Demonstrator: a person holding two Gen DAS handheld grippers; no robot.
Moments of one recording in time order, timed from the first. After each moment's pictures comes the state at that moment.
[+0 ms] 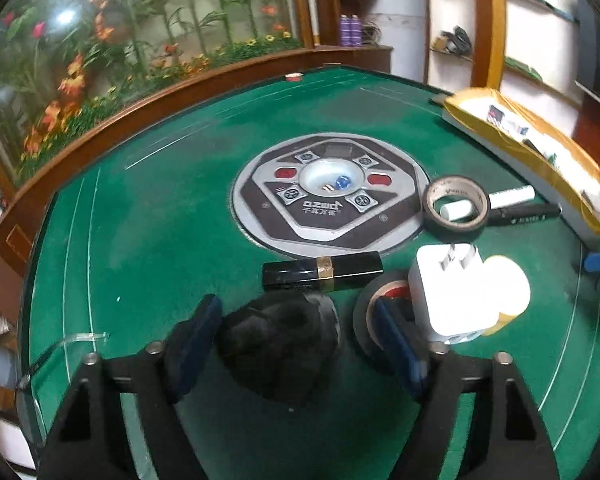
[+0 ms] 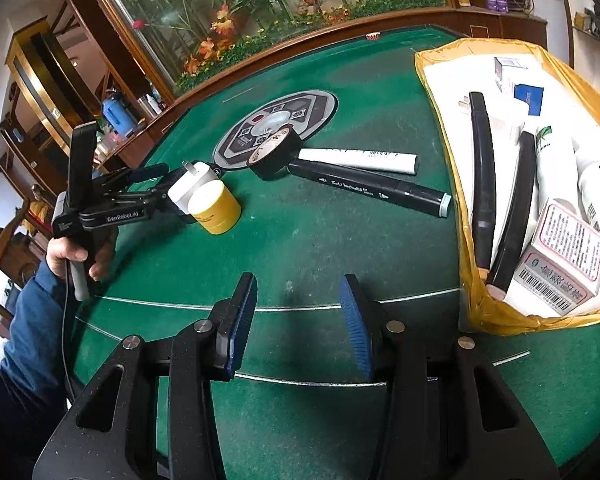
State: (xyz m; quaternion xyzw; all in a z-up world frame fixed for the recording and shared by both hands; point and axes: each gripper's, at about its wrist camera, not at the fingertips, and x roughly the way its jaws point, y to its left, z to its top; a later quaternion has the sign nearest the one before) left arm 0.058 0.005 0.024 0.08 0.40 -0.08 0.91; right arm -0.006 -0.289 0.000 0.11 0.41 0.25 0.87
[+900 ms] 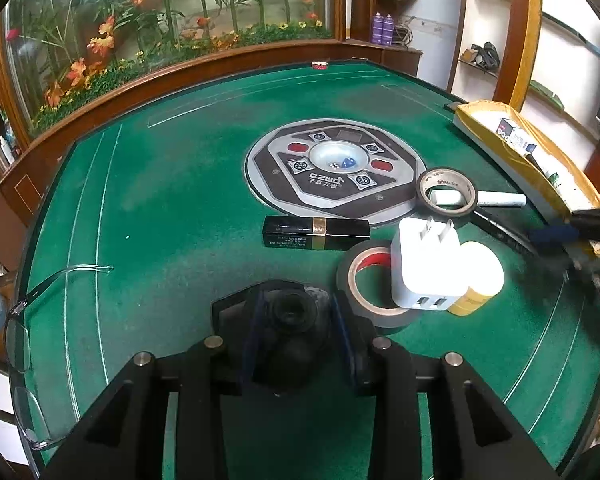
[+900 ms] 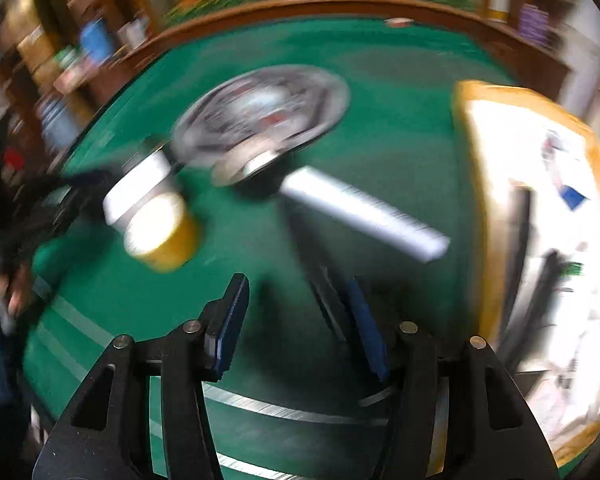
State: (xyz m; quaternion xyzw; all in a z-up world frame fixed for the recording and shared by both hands) left arm 0.034 0.006 0.026 0.03 0.42 -0.05 0.90; right arm 0.065 -0.234 0.015 -0.04 0.47 0.24 0.85
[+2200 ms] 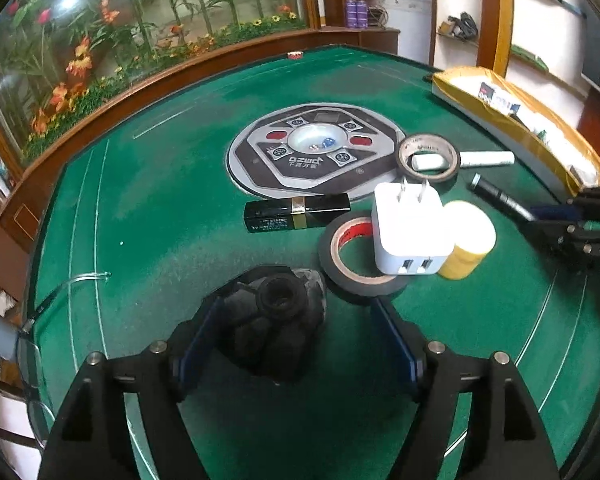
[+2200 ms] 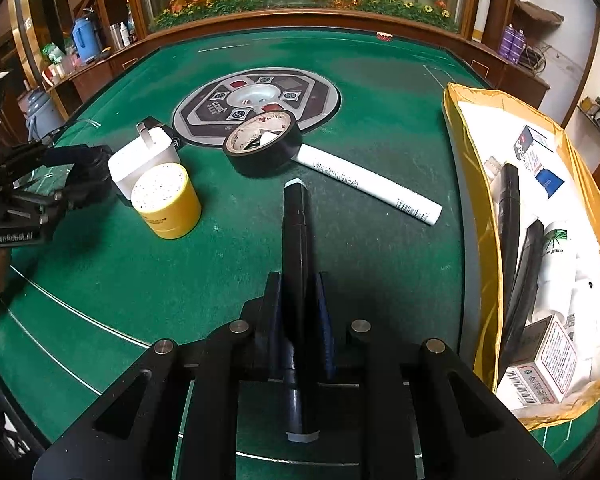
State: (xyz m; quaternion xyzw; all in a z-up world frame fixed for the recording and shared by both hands) left arm 0.023 -0.011 0.020 0.09 0.43 -0.06 0.90; right arm 0.033 -0.229 0.005 -0.07 0.44 0.17 0.88
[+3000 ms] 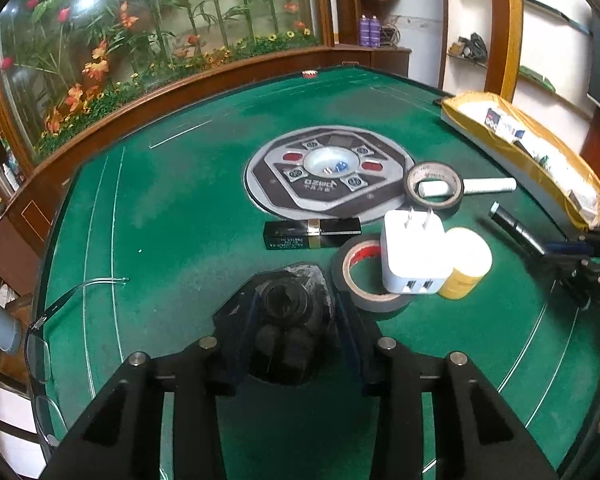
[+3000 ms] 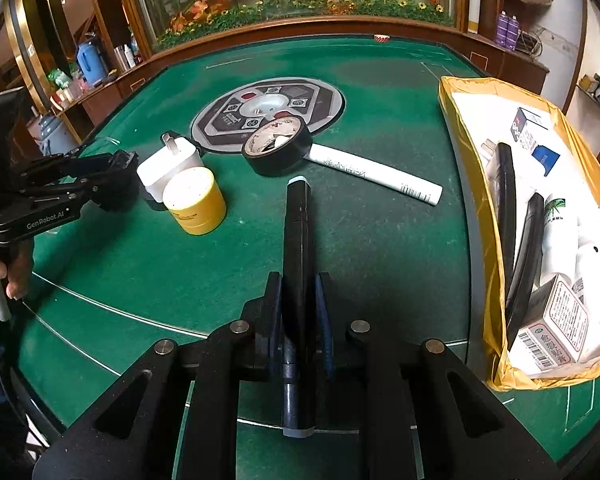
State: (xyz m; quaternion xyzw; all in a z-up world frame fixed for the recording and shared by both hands) left arm 0.020 -0.003 0.035 0.06 0.40 -0.05 0.91; right arm 0.013 -0.239 0.010 -0.01 0.43 0.19 0.88
